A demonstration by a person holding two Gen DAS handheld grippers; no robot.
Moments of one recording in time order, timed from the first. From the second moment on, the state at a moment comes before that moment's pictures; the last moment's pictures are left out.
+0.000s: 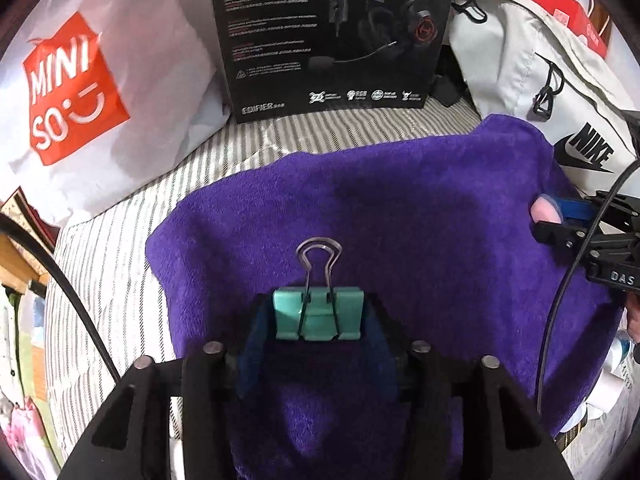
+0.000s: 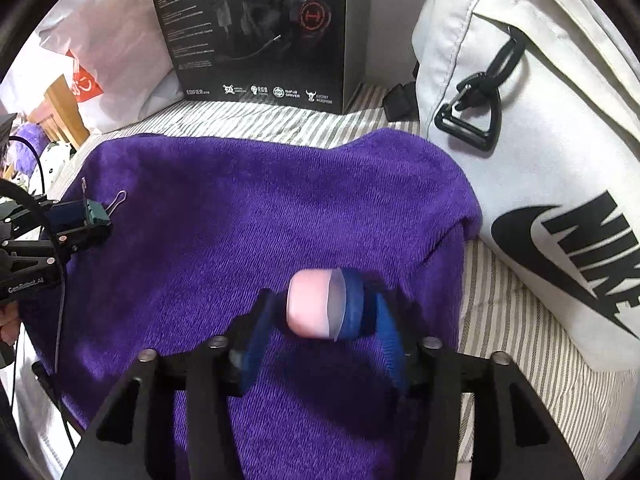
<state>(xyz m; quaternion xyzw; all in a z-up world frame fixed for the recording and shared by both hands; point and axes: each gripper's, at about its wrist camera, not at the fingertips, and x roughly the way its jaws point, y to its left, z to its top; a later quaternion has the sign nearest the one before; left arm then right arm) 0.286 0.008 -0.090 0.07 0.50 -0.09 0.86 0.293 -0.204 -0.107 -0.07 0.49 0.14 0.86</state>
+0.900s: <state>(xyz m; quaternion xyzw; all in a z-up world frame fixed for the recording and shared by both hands) 0.135 0.008 -0.038 0.04 0.46 -0.08 0.88 0.145 -0.255 -0.046 -0.02 0.44 0.12 0.89</state>
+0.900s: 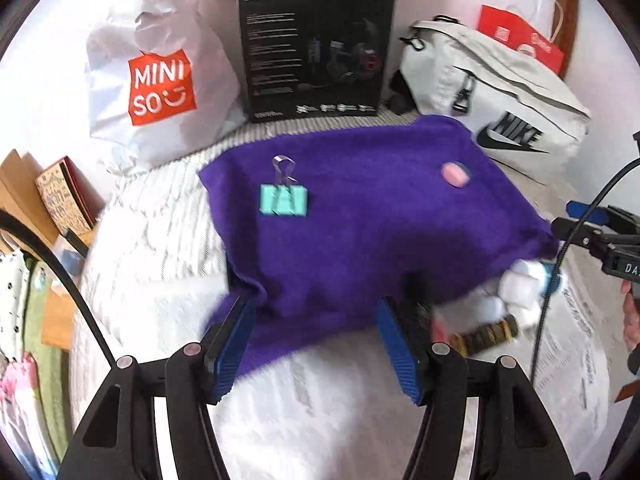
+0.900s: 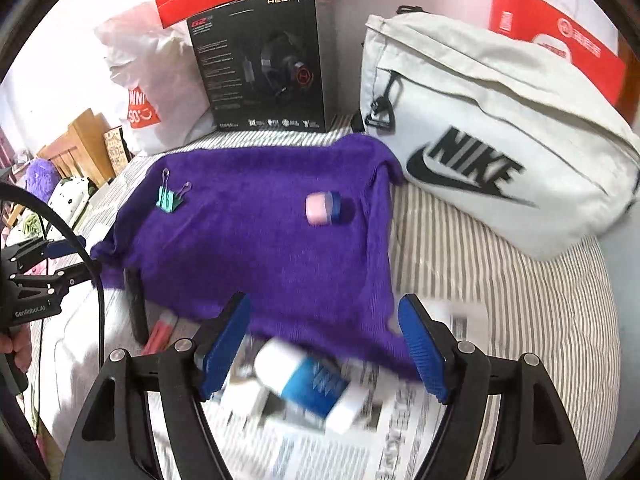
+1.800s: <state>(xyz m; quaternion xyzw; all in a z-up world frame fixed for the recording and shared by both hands) 0.139 -0.031 -0.091 -0.04 0.50 -0.11 0.86 0.090 -0.290 -0.094 0.04 0.49 0.11 0.87</state>
